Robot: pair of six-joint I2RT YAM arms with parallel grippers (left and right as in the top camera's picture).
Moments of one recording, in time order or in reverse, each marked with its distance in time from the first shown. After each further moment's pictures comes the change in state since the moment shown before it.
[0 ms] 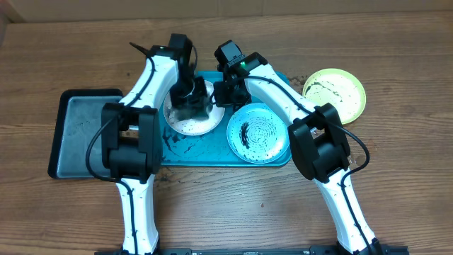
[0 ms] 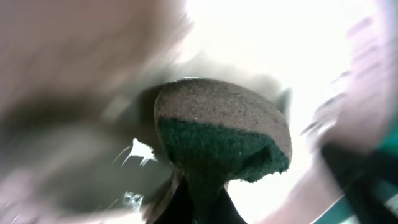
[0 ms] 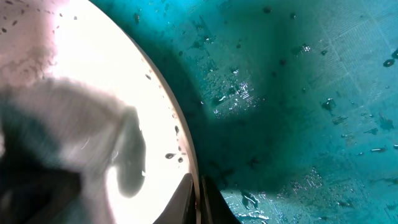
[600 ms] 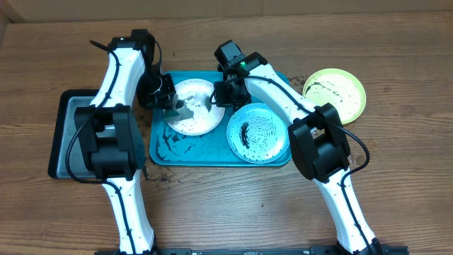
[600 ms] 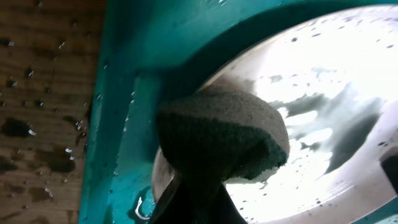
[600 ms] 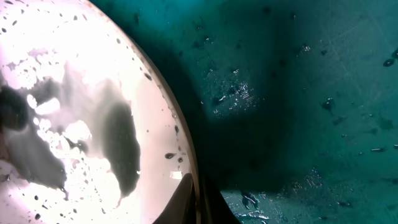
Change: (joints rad) left arm 0.158 0.003 0.095 -0.140 -0.065 0.048; right arm 0.000 0.000 0.001 -0.002 -0.001 0.000
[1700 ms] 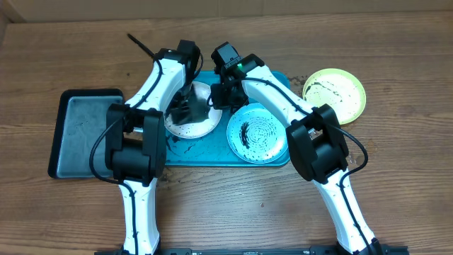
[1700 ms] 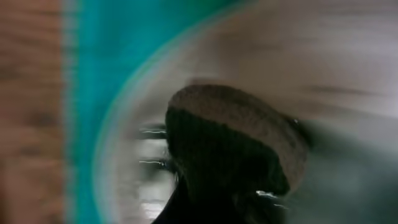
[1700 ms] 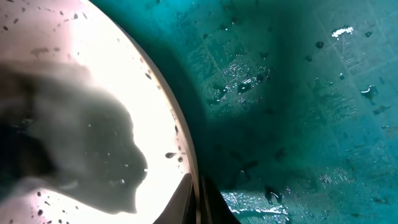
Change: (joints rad) left arm -0.206 -0.018 -0.152 0.118 -0.497 -0.176; right arm 0.012 0.000 0.000 -0.005 -0.014 0.000
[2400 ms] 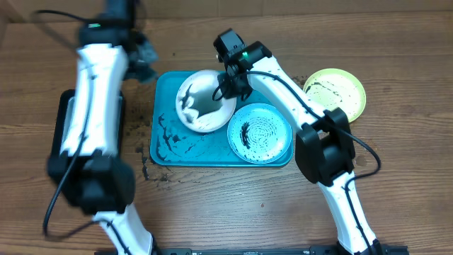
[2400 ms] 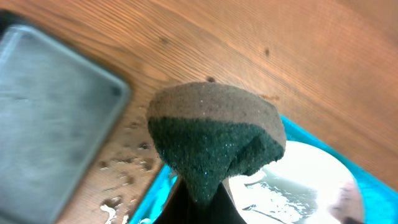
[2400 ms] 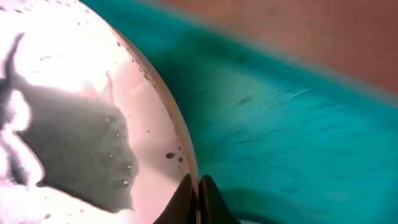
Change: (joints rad) left arm 0.239 -0.342 0.260 -0.094 0.232 -0.031; right arm 0.009 -0.098 0.120 -0.127 0.338 -0.229
